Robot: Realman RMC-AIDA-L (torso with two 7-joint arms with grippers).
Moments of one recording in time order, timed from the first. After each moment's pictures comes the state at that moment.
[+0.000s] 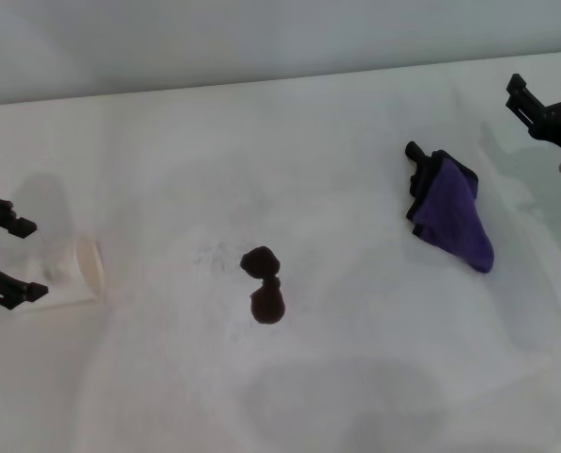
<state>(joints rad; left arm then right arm) -1.14 -2.07 2.85 -0.94 0.43 1.66 -1.01 0.49 2.03 -0.72 0.02 2.40 1.07 -2.69</state>
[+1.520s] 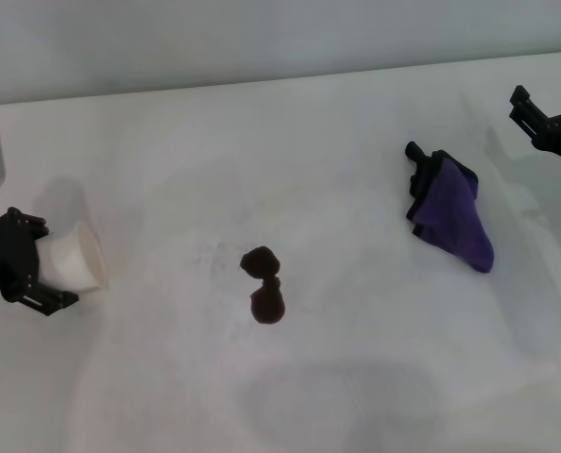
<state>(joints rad) -1.10 -2.08 2.85 -0.66 0.45 1.33 -1.08 0.48 2.03 -0.71 0.03 2.40 1.07 -2.69</state>
